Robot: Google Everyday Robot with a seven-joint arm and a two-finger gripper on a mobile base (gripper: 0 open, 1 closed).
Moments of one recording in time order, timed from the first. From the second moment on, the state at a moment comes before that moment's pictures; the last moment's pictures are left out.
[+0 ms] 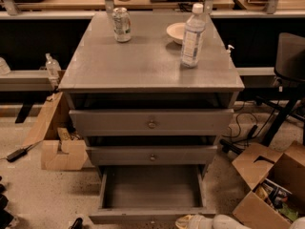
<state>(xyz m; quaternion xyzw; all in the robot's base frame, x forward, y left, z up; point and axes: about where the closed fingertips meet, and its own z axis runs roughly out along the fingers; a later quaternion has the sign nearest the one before) 0.437 -0.147 0.132 -0.46 0.81 0.19 0.32</state>
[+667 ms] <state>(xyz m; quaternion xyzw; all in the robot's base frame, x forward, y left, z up) 0.459 -0.133 0.138 -0.48 0.79 0.19 0.33</state>
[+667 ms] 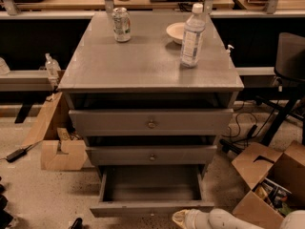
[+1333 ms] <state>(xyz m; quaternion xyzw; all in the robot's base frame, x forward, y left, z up) 0.425 -0.127 0.132 -0.47 0.80 0.20 0.32</state>
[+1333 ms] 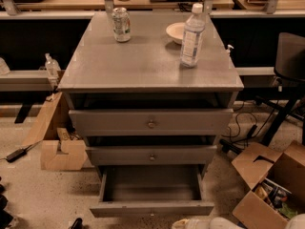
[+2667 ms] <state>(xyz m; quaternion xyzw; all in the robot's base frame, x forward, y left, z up) 0.433 -0.103 0.112 -0.50 0.77 0.23 0.34</state>
